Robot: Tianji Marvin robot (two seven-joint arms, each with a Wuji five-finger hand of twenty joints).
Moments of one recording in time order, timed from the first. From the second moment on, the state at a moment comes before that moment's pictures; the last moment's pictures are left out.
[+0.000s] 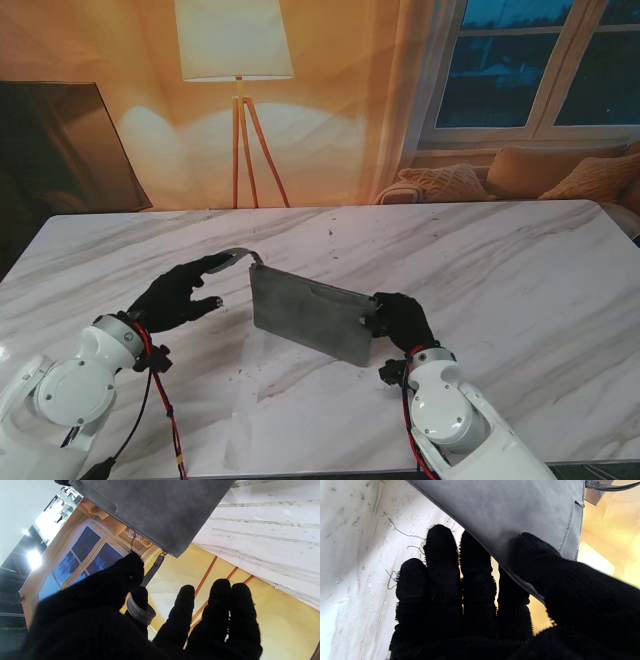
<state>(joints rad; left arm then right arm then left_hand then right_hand) 1.66 -1.07 -1.46 -1.78 0.44 -0.15 -0.19 -1.54 -1.24 1.11 -1.48 -0.22 -0.01 -0.35 0.73 -0.46 0.93 -0.07 0.30 -0.04 0.32 0.39 0.42 0.33 0.28 0.34 0.35 0.45 0.39 0.54 0.04 0.40 0.95 0.70 0.65 -0.77 1.20 -0.34 0.94 -0.12 0.94 0.36 1.19 0.04 0.68 0.57 1.03 0.09 0.88 0.42 0.47 0.11 1.36 0.55</state>
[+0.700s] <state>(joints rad) 1.71 -1.07 -1.49 -1.85 0.50 -0.17 -0.19 -1.54 -1.24 1.11 -1.48 -0.22 -0.06 -0.38 0.68 -0.46 0.87 -0.08 0.50 0.07 0.48 0.49 0.24 0.24 0.24 0.34 0.21 0.34 0.28 0.49 -0.08 0.32 0.79 0.68 0.65 -0.76 1.20 -0.34 0.94 -0.12 0.93 0.37 1.19 0.03 0.69 0.57 1.03 0.09 0.88 0.42 0.47 0.10 1.36 0.55</state>
